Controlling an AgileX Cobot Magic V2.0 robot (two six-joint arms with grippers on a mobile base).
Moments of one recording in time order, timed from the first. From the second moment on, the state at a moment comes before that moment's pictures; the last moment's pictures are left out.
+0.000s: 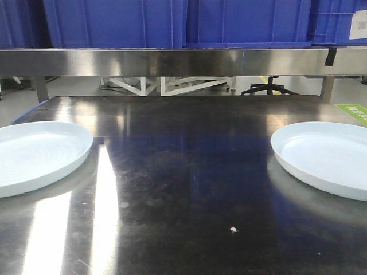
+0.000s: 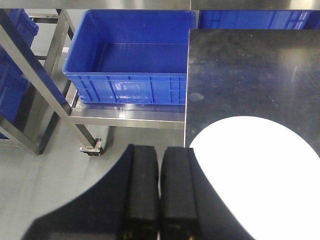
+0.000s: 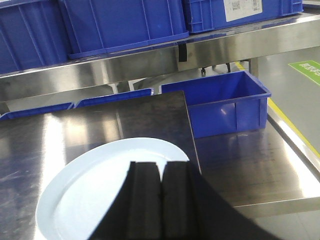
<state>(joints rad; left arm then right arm) -0.10 0.88 -0.92 0.23 0.75 -0.18 -0.04 -0.01 0.03 -0.02 0.09 0.25</state>
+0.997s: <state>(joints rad) -0.10 0.88 -0.92 0.23 0.72 -0.18 -0.04 0.03 -0.16 0.02 0.23 0.28</state>
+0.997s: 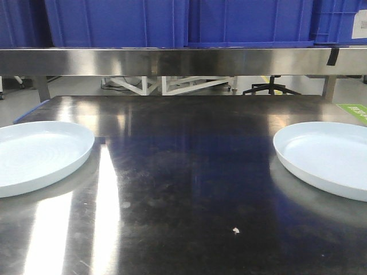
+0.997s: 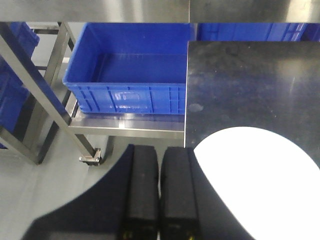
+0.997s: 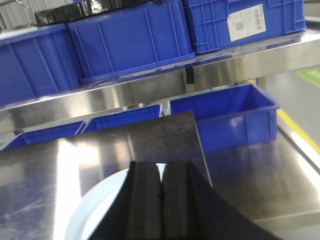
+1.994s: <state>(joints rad) -0.13 0.88 -0.92 0.23 0.74 -0.18 -0.03 1.01 -0.62 0.01 0.27 0.28</state>
